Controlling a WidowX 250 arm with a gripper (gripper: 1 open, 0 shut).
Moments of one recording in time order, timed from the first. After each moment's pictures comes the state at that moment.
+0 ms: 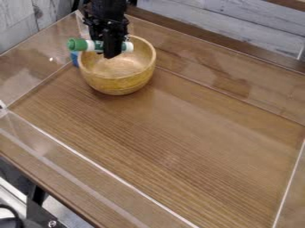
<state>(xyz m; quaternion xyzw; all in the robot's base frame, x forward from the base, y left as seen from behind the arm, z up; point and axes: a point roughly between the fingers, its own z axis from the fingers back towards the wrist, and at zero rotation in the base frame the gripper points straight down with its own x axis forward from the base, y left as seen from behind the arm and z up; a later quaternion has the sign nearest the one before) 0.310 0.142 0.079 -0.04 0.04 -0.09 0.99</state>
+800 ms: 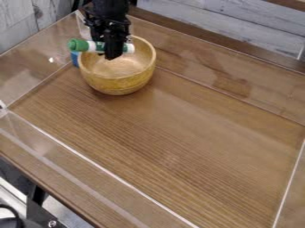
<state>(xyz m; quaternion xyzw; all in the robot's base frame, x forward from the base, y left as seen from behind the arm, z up) 0.309 0.136 0.081 -0.04 0.05 -0.09 0.99</state>
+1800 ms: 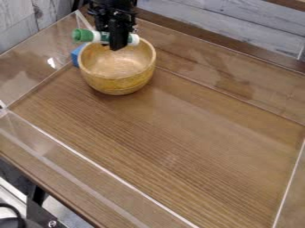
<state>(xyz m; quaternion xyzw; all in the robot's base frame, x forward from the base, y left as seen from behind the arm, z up) 0.317 0.115 0.099 -0.03 0.05 -0.10 0.99</state>
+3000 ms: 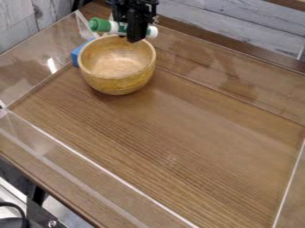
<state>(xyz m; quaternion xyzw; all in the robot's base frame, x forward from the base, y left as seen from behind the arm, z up) 0.323 0.086 0.119 -0.02 0.04 -0.12 0.99</state>
